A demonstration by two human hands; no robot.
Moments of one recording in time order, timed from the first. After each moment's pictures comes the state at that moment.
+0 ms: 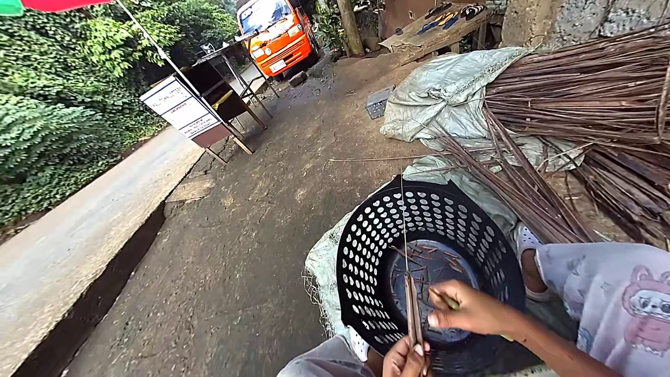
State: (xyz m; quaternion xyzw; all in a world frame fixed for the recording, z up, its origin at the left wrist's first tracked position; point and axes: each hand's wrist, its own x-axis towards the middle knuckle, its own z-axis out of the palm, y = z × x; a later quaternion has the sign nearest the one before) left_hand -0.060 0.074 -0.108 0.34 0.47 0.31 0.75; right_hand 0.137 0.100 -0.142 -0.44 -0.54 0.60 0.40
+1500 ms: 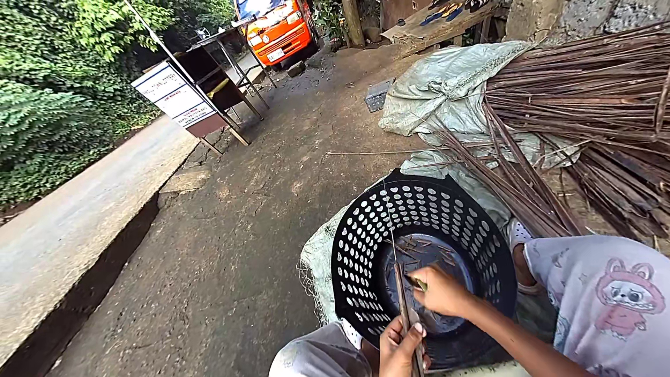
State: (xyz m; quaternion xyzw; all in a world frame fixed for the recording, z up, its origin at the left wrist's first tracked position) left_hand -0.039 0.084 -0.115 0.29 0.54 0.33 0.72; right_hand 0.117 0.129 -0.127 -0.60 -0.60 0.49 0.19
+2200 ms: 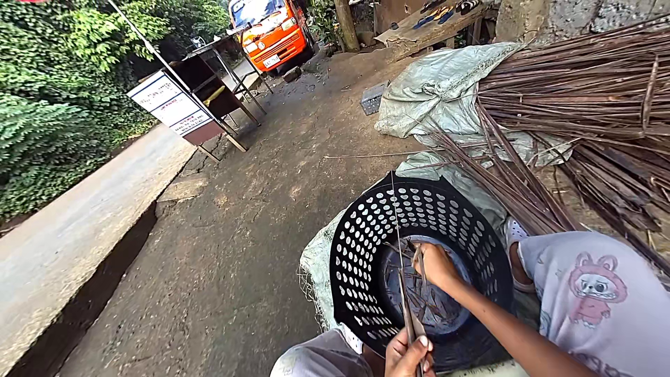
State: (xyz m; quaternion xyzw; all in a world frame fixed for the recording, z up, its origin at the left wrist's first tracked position) left_hand -0.039 0.075 -0.122 0.26 0.48 0.33 0.77; right_hand 0.119 0.156 -0.129 -0.73 -0.46 0.46 0.19
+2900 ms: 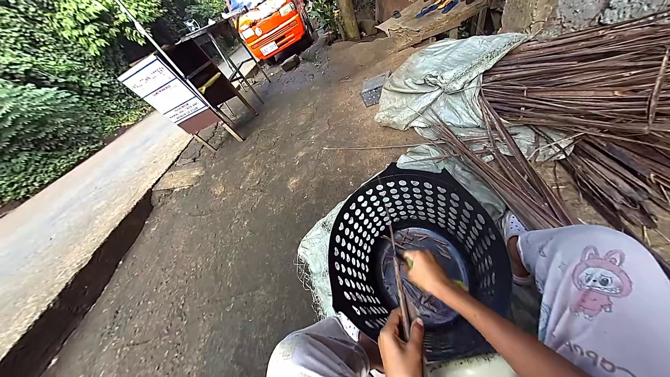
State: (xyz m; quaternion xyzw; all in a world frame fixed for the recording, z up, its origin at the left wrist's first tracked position) left_hand -0.035 0.081 -0.120 0.52 0.64 0.22 0.52; right_hand 0.103 0.150 -0.131 -0.71 -0.52 0.46 0.12
